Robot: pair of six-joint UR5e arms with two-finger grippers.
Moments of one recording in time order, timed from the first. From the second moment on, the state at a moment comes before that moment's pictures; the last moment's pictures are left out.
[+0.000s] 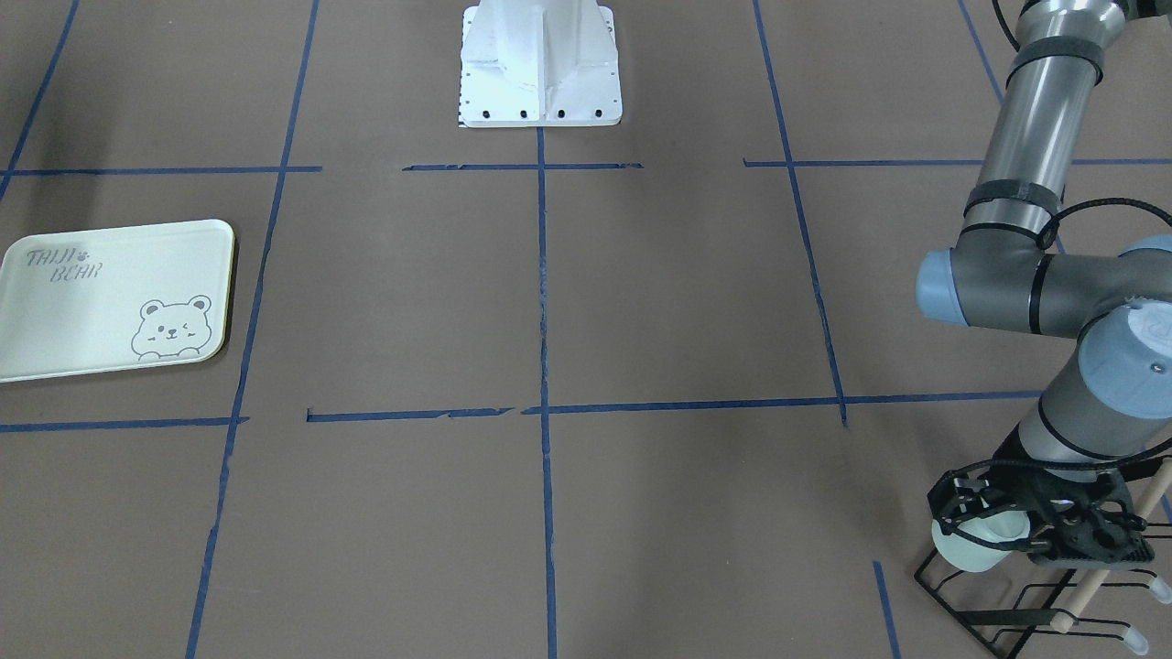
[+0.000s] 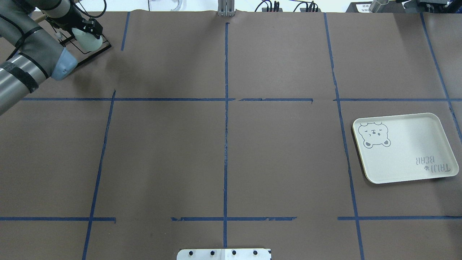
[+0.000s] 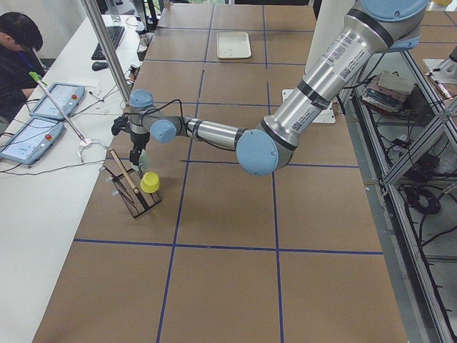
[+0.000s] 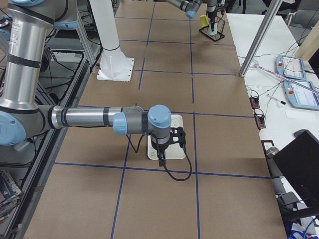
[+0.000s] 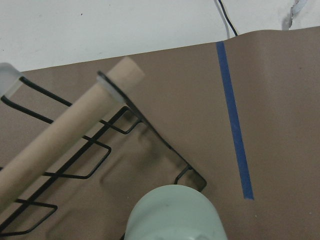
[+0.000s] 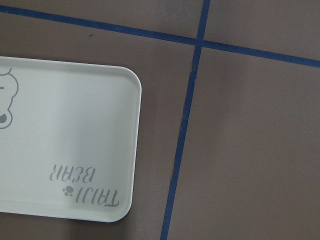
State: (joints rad) left arm -1.10 -2.26 -1.04 -2.04 -2.01 -0.63; right arm 1.52 -1.82 1.87 -1.54 2.32 -0.08
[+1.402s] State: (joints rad) left arm -1.20 -2.10 -1.56 -1.80 -2.08 -0.73; right arm 1.52 -1.82 1.88 -1.54 2.37 -0.07
